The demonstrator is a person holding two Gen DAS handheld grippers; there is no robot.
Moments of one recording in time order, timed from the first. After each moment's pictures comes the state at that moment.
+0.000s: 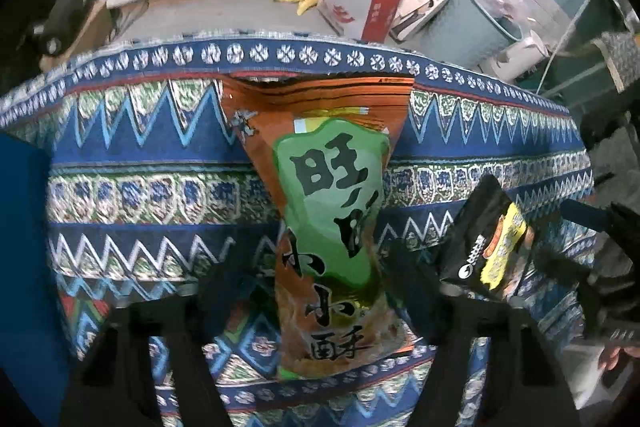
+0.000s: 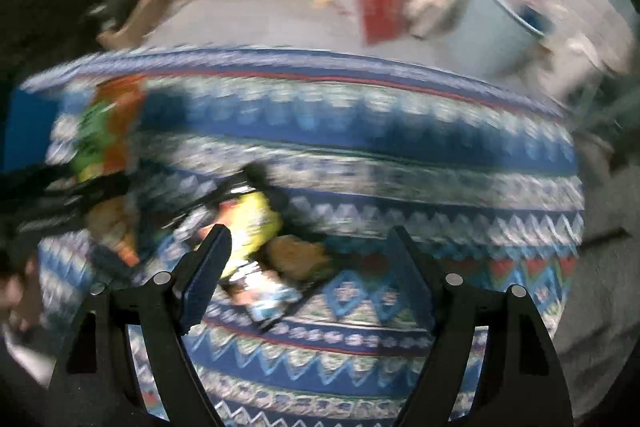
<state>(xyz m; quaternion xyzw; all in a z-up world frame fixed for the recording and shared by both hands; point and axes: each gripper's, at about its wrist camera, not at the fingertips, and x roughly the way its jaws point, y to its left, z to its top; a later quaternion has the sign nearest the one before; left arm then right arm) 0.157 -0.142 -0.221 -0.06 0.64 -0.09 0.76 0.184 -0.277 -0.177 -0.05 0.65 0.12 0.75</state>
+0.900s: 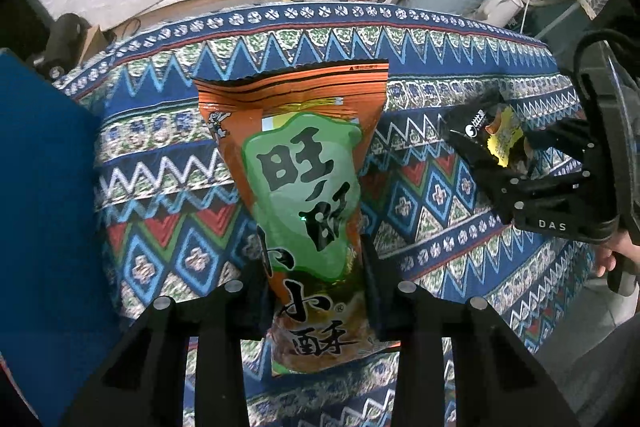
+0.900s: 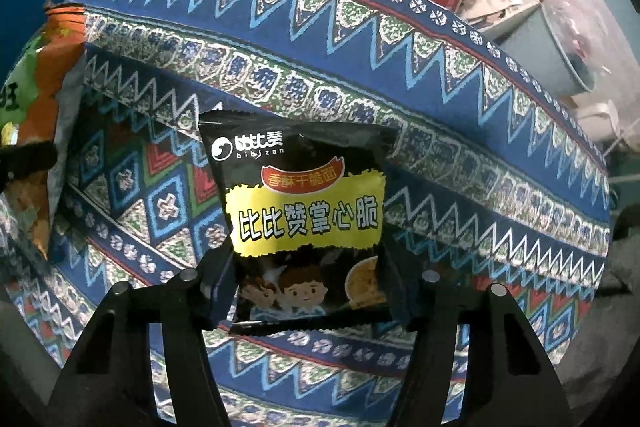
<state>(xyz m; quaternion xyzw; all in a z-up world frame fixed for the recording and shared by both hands) 0.084 -0.111 -0.191 0.01 0.64 -0.12 0.76 0.176 -0.246 -0.230 -0.14 0.67 0.12 0.72</state>
